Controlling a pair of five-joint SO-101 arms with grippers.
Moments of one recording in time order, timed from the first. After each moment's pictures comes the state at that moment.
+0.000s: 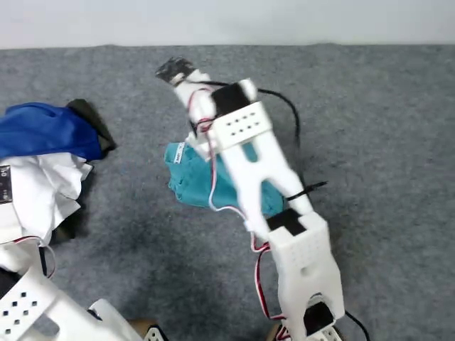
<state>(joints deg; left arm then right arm) -55.1 -54.7 34.4 99.3 -26.5 -32.6 37.2 -50.7 95.0 18.9</state>
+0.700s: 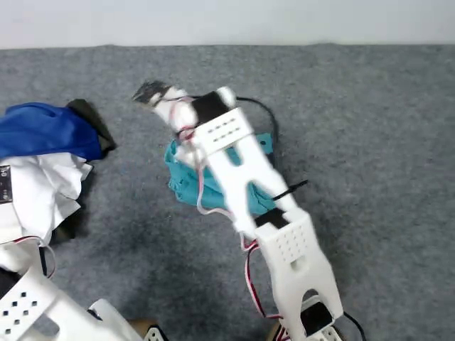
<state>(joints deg) -55.1 -54.7 34.4 99.3 -26.5 -30.9 43.4 -58.3 100.5 27.5</state>
